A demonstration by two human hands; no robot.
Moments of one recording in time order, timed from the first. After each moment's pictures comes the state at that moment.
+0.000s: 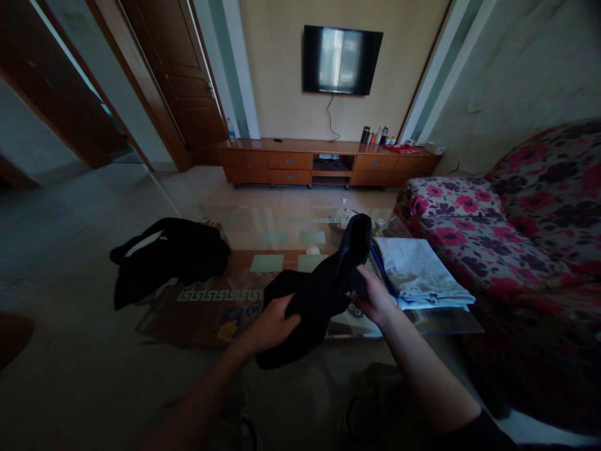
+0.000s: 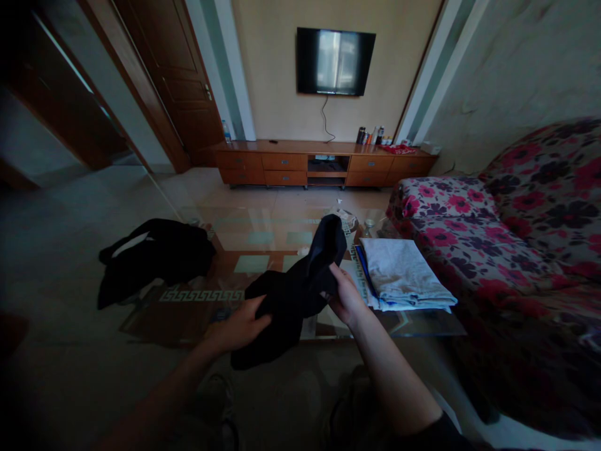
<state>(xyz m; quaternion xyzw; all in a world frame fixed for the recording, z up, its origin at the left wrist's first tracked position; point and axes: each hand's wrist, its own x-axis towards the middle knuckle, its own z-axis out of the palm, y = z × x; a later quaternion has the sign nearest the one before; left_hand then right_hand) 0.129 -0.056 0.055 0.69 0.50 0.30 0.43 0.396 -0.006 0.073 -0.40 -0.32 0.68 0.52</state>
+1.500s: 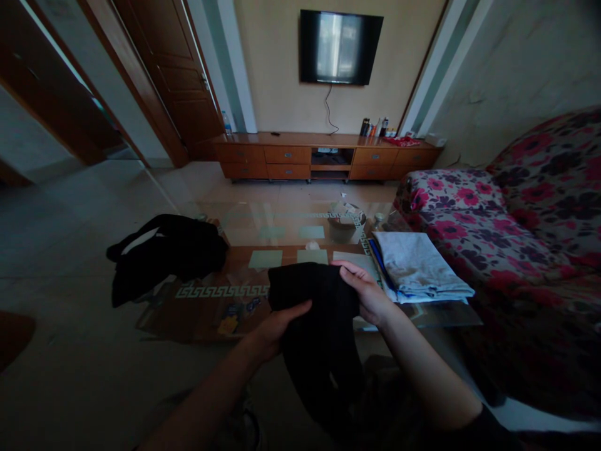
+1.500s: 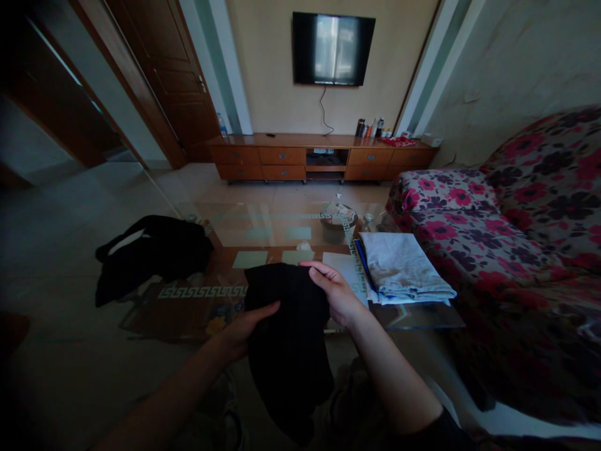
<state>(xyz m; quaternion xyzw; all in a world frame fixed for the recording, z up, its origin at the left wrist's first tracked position) 0.158 -0.073 0.064 0.22 0.42 0.32 0.82 0.387 -0.022 0.085 -0.36 -0.42 0.70 0.45</state>
